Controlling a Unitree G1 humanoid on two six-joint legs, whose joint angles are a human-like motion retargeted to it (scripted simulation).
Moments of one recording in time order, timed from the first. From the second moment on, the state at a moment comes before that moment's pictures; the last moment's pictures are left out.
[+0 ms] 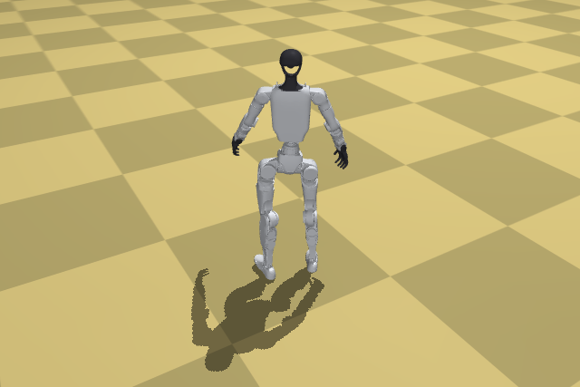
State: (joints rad) left arm -0.18 0.47 -0.05 1.23 -0.41 -0.04 -0.02; right arm -0.07 -0.43 0.35 1.12 -0.15 0.00 0.08; waist -0.18 -0.08 -0.12; left_leg 0.03 0.01 0.43 0.00 -0.25 -0.07; right_leg -0.09 -0.16 -0.10 0.03 -0.08 0.20
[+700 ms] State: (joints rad) left arm -0.31 0.28 -0.31 1.14 -0.20 0.02 -0.19; right arm 0.09 -0.53 0.01 1.27 0.02 0.08 0.09; waist -0.45 0.00 -0.23; left_leg 0.32 0.10 0.81 0.17 -0.07 0.03; right_leg 0.03 0.03 0.63 -0.09 -0.02 0.26
